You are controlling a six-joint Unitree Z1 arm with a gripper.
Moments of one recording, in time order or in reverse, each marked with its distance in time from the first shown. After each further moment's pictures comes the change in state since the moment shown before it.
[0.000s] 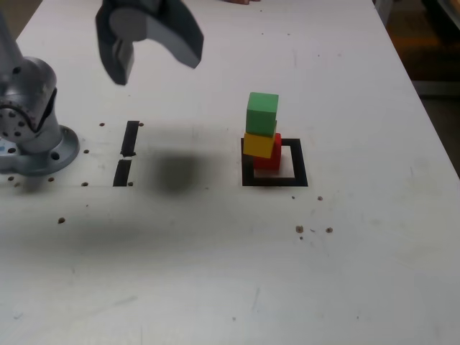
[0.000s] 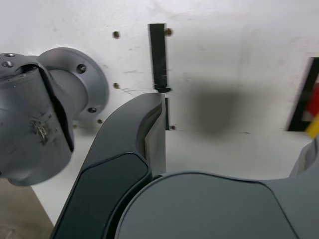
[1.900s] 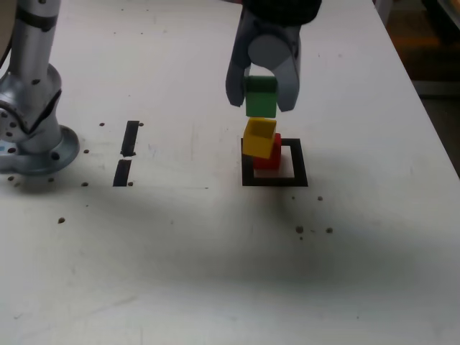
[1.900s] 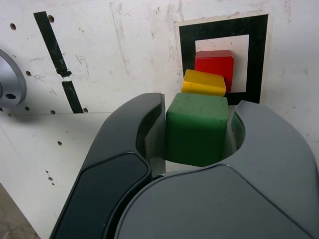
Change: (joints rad) arm -0.176 0.549 -0.721 0.271 0.033 -0.071
